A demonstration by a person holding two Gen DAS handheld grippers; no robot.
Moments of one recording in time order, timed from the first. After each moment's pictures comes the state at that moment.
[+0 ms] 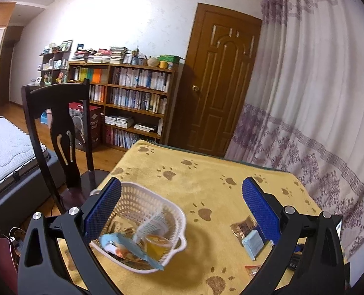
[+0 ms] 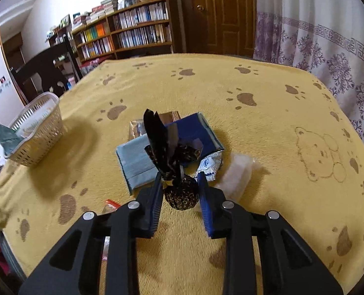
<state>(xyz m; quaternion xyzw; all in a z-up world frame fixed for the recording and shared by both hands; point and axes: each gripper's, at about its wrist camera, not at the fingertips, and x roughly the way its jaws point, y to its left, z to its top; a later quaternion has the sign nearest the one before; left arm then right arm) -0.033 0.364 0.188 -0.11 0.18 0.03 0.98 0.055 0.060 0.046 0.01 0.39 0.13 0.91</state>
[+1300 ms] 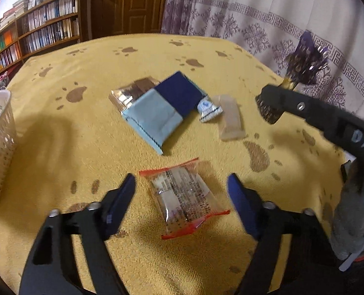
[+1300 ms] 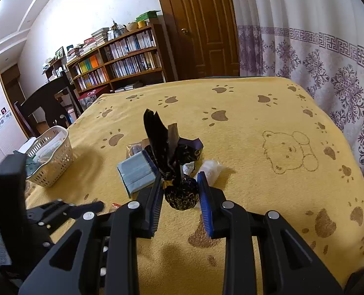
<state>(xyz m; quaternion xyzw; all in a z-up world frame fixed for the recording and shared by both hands) 0.022 0.174 0.014 0.01 0.43 -0.17 0.89 0.016 0.012 0.073 0.07 0.33 0.12 0.93</state>
